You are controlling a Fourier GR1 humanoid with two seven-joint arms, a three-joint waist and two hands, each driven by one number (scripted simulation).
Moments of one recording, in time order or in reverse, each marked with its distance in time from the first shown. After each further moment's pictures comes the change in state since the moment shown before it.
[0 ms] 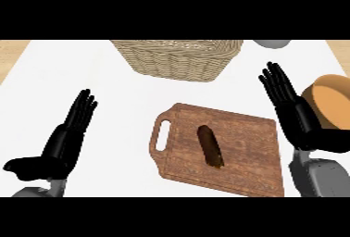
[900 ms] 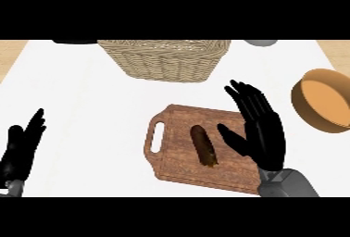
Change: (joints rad) left arm 0.048 0.197 0.099 0.250 -0.079 0.098 0.297; right arm 0.019 -0.005 0.349 -0.046 1.169 -0.619 0.226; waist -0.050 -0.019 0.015
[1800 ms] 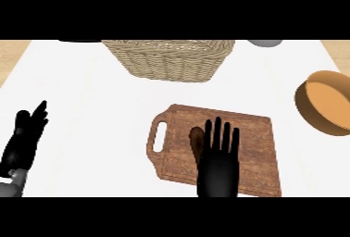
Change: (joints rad) left arm -0.072 0.011 -0.021 -0.008 -0.030 0.015 0.120; right arm 0.099 0.204 0.363 -0.024 0.630 0.702 0.863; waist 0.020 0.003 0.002
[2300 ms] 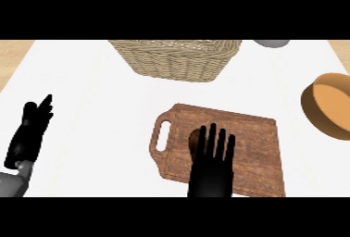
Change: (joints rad) left arm -0.058 -0.016 -0.011 0.015 -0.024 -0.005 0.037; right arm -0.064 -0.013 0.114 -0.052 -0.138 0.137 0.184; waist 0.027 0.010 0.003
